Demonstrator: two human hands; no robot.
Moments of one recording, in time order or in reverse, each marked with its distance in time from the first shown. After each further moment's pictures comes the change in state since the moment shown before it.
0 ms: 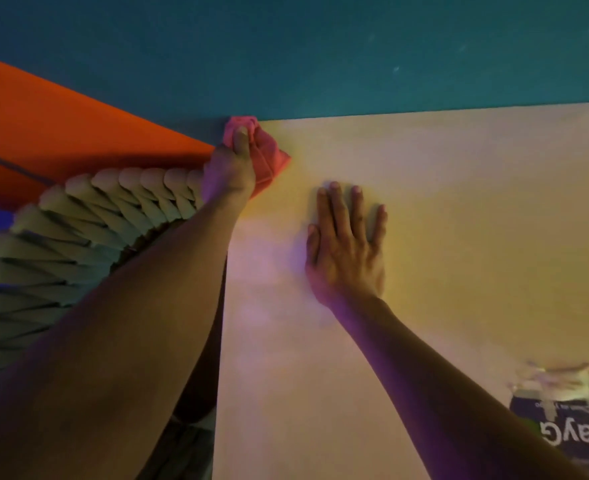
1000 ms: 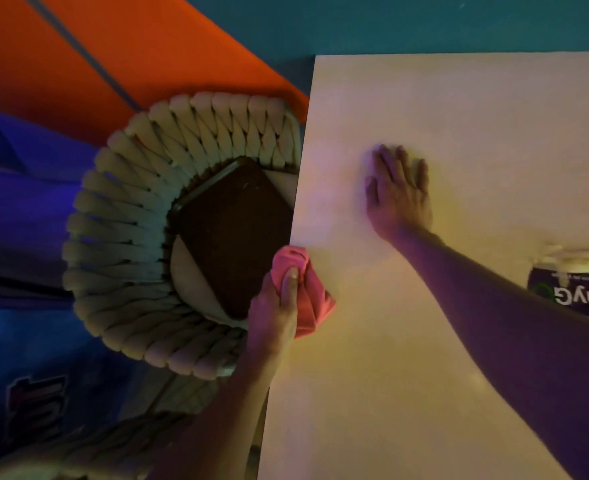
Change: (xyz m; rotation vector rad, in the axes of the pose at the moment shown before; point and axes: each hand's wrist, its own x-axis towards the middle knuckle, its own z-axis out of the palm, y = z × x) left_hand -0.311 -0.251 -0.095 0.049 -0.050 0.011; right_hand -0.091 -0.006 -0.012 0.109 -0.051 -0.118
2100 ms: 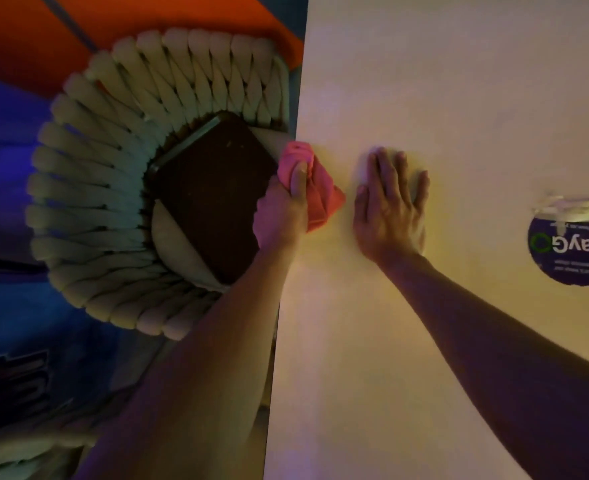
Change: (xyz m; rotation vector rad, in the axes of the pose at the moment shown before) left_hand 0.078 0.052 0.015 0.186 0.058 -0.034; right_hand -0.095 -0.033 0.016 -0.121 0.087 0.062
